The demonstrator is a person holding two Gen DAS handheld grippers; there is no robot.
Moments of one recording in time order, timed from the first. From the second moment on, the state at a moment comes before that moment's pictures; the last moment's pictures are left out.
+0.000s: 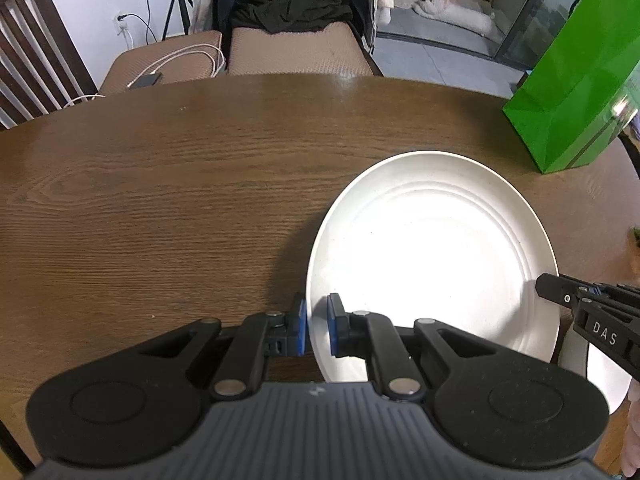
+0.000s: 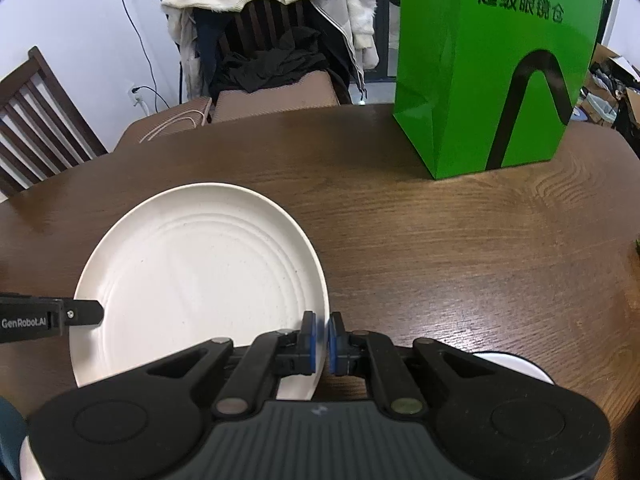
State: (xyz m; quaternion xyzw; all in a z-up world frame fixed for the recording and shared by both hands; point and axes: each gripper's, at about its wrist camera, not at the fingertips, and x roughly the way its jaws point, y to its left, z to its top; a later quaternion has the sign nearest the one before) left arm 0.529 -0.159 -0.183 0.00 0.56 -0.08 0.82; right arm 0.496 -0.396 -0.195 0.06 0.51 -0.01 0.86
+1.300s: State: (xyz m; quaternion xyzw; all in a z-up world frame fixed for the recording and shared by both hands) left arm 0.402 -0.179 -0.090 0.02 0.52 -0.14 0.84; right arm 0.359 -0.412 -0.093 0.07 0.46 -0.06 0.88
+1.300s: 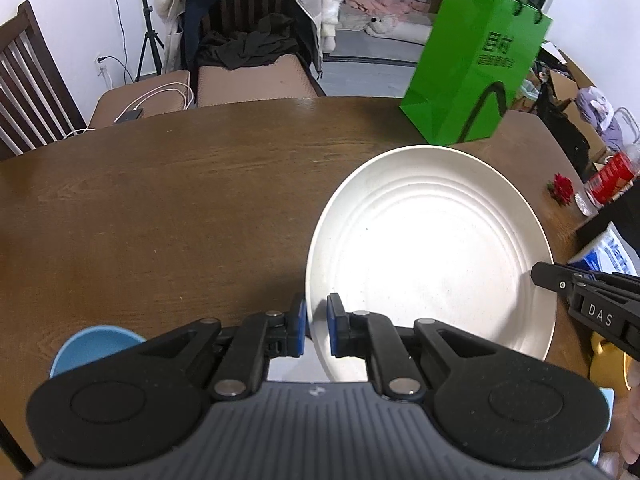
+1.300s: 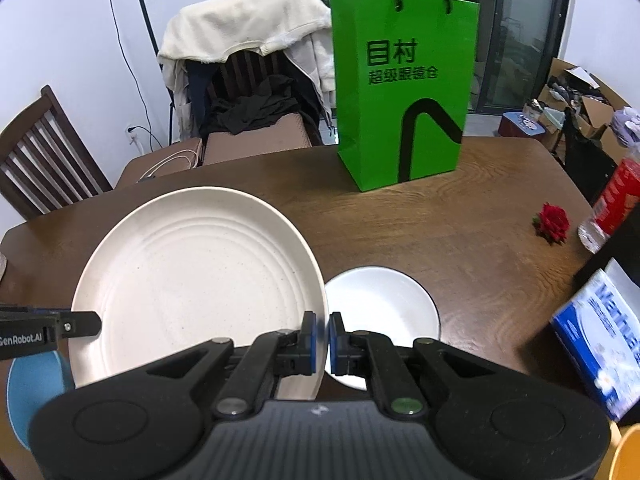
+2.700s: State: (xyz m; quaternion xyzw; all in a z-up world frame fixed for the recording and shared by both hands) left arm 0.248 -0.149 -0.077 0.03 0.52 -0.17 0.84; right arm 0.184 -0.381 -0.081 0.09 0.46 -0.09 0.88
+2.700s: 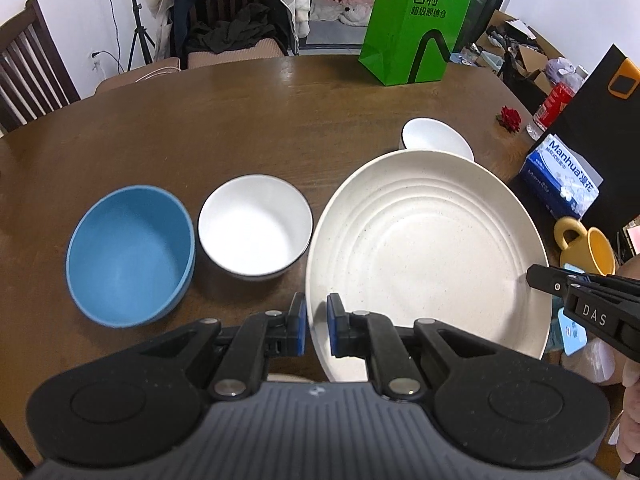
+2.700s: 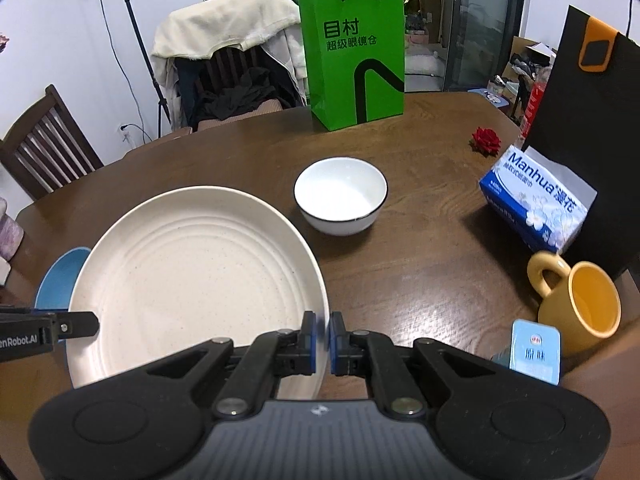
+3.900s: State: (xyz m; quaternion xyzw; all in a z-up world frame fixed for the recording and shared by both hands) left arm 0.189 -0.072 -0.111 0.03 0.56 -0.13 0.82; right arm 0.131 -0.307 -0.125 0.09 0.50 -0.05 0.86
